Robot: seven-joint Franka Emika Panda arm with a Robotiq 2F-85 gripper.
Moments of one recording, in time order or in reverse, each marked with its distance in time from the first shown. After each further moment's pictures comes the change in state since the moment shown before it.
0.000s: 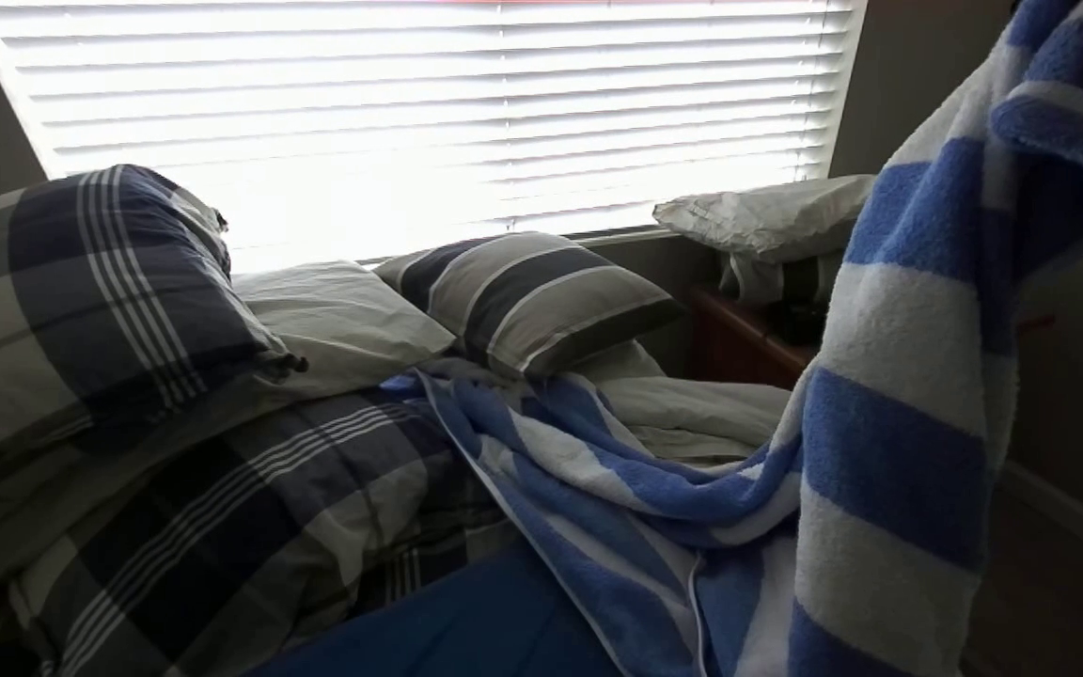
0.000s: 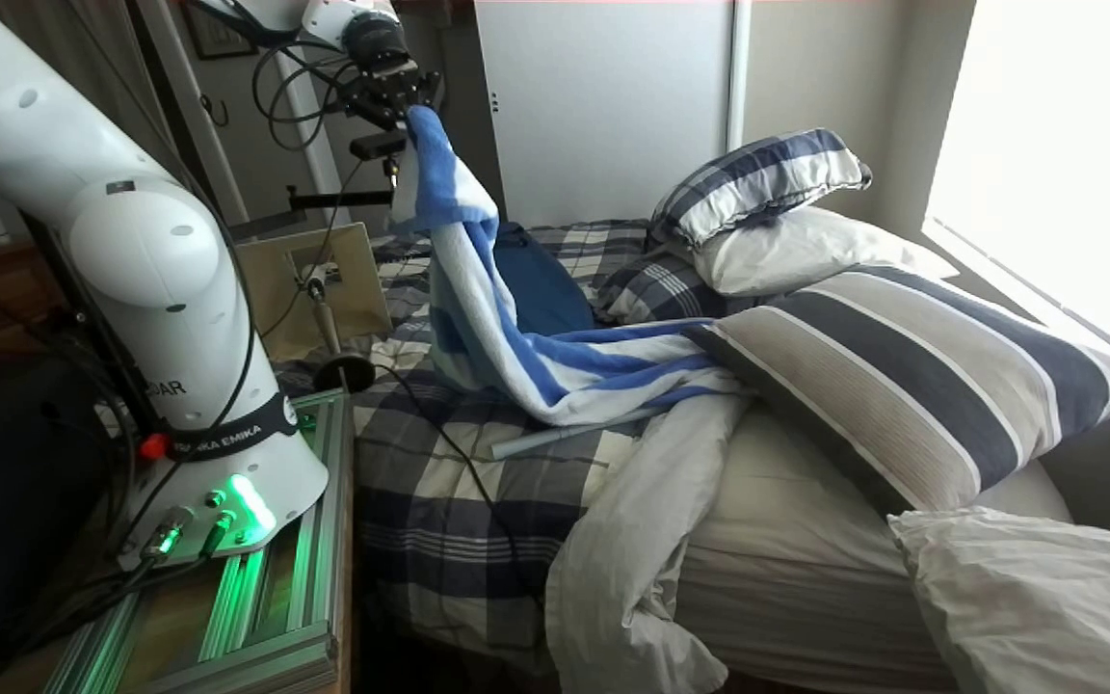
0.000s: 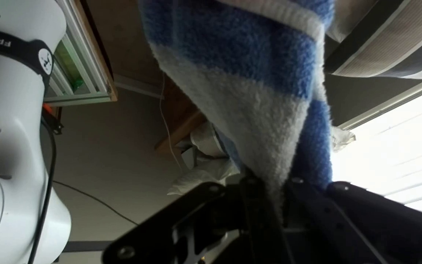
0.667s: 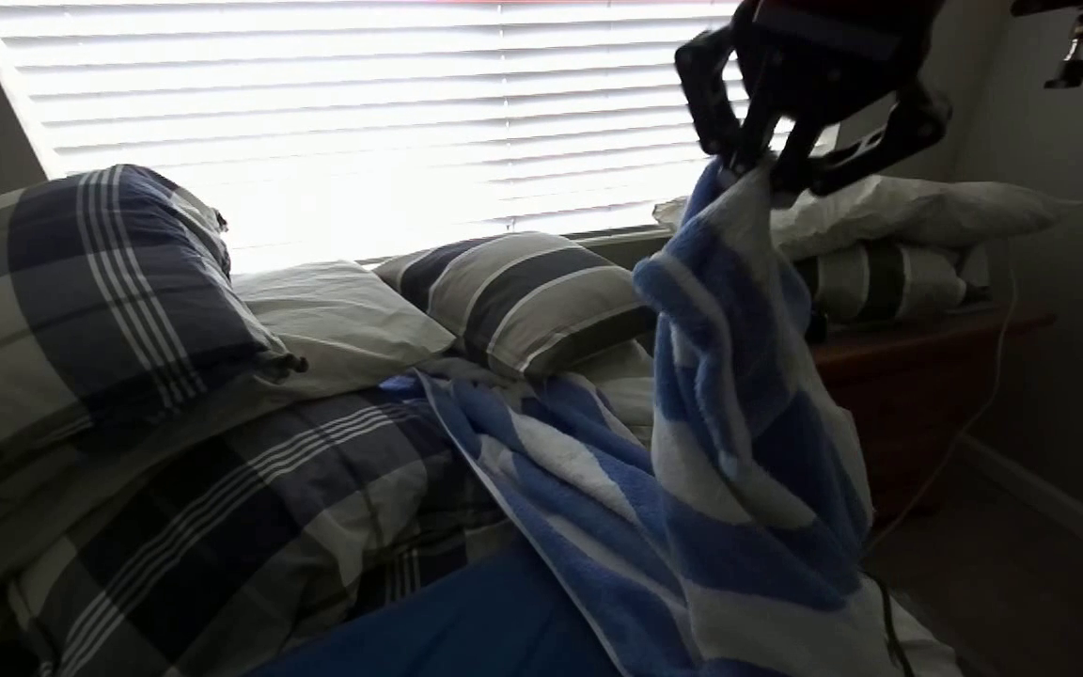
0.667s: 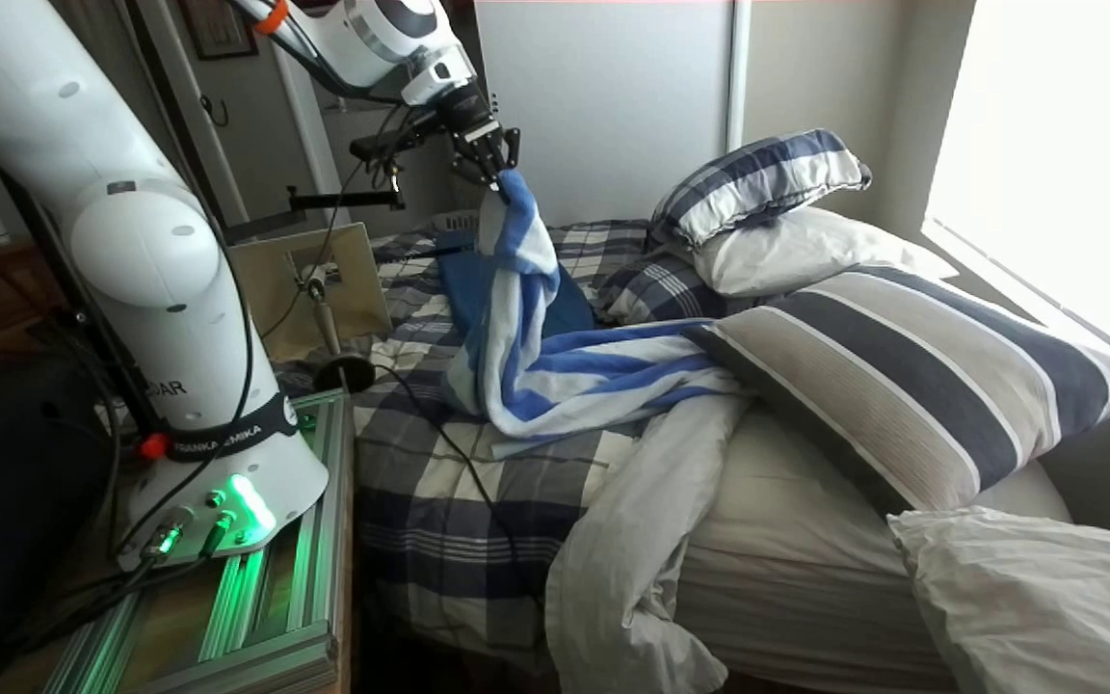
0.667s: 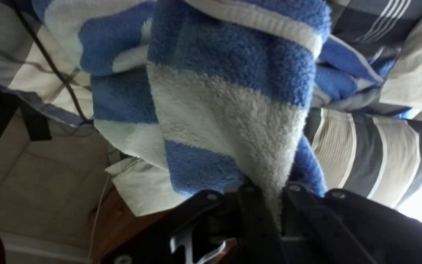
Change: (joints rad) arm 0.000 0.222 -0.175 -0.089 0.002 0.748 0.010
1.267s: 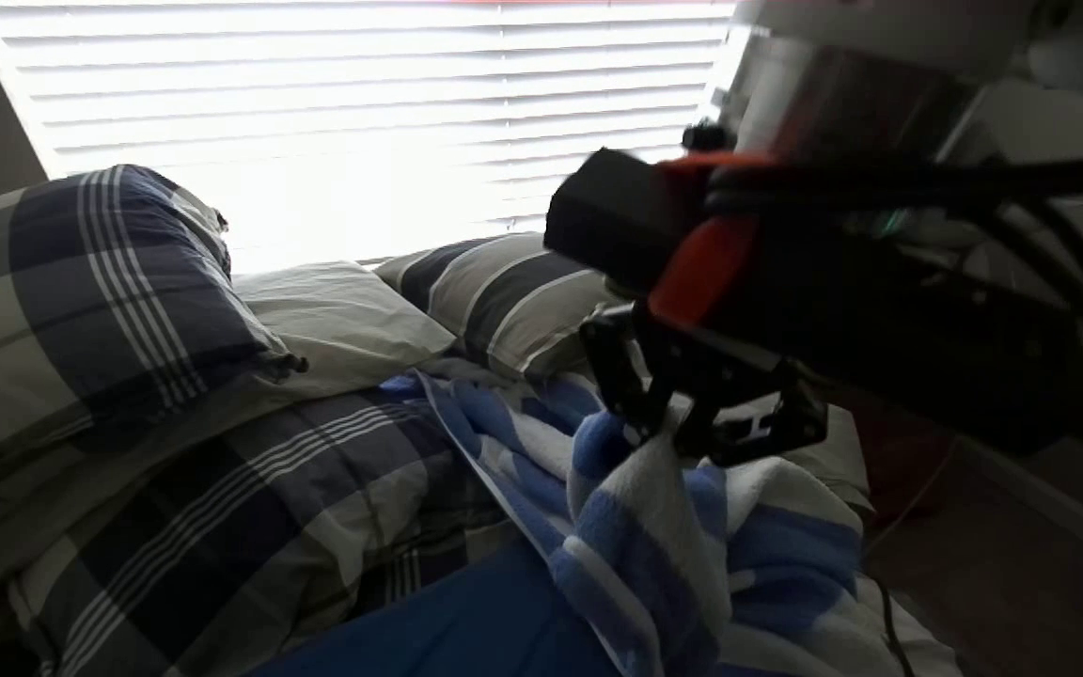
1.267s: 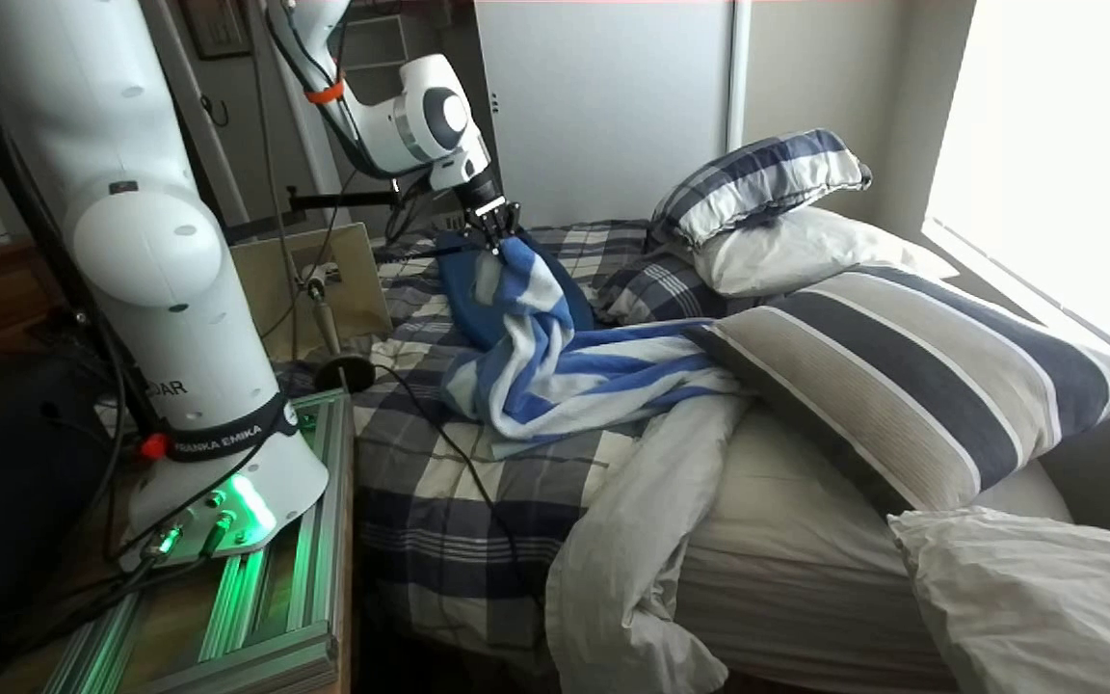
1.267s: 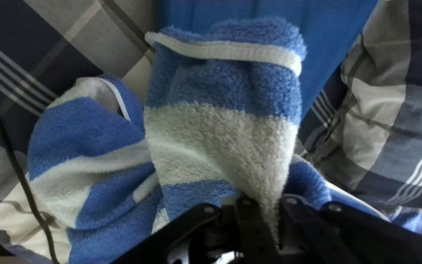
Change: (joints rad) arm 0.011 0.328 0.005 -0.042 0.011 0.507 -0.020
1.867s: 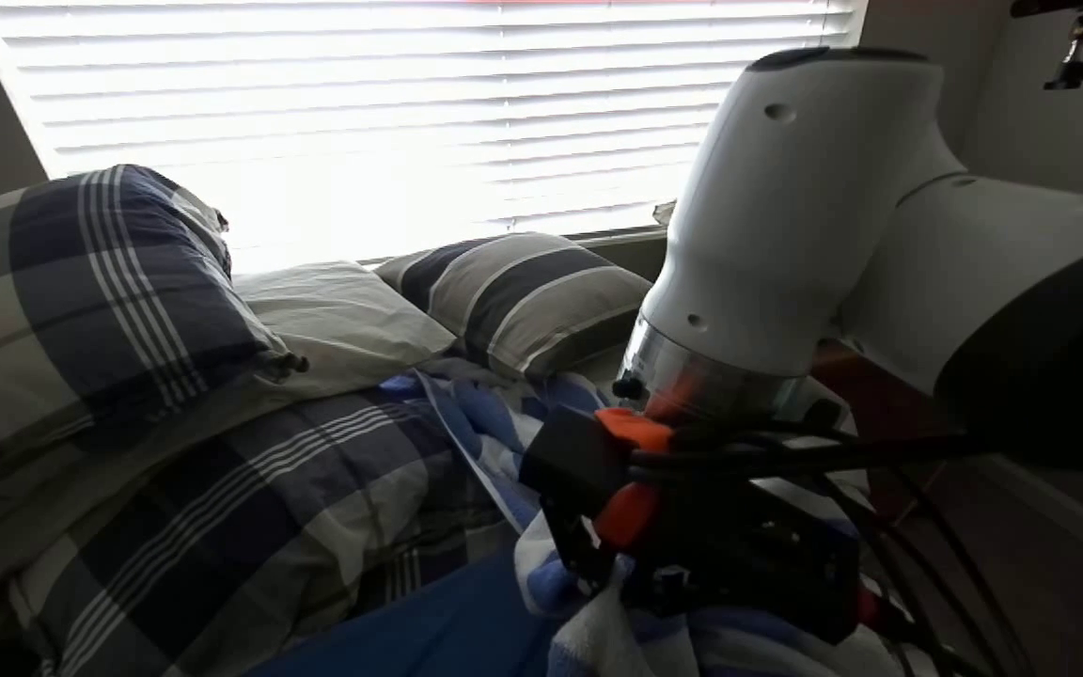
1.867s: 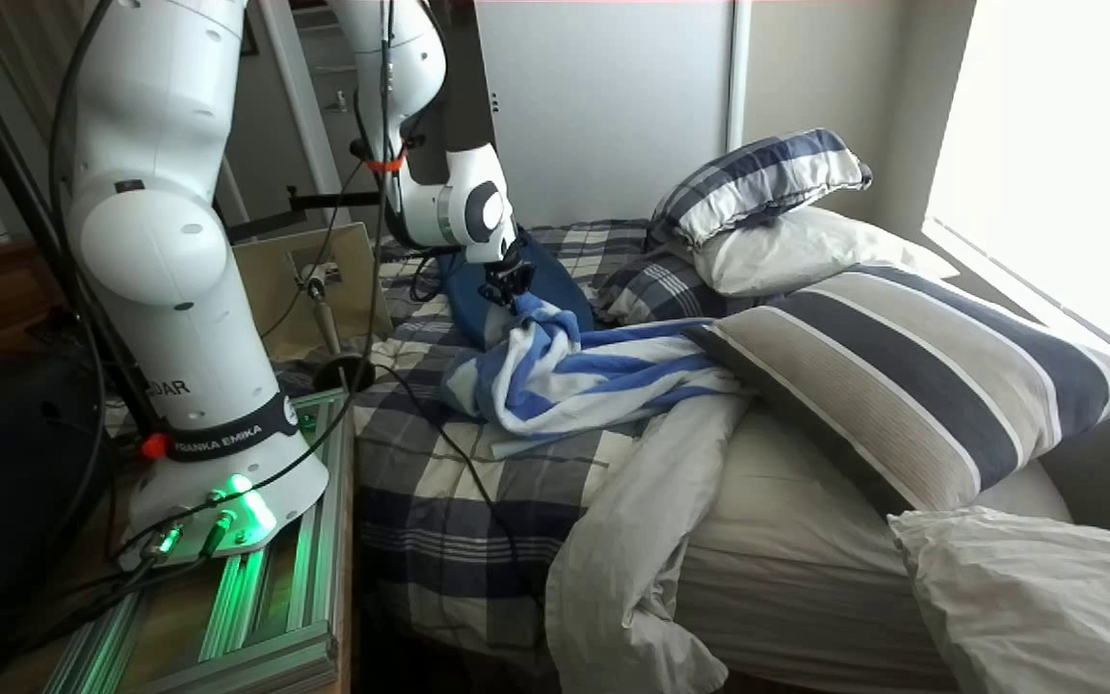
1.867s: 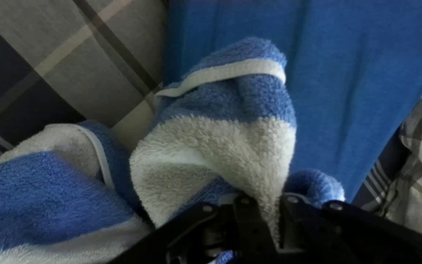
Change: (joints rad) arm 0.035 0.378 -0.099 0.078 0.044 0.349 -0.170
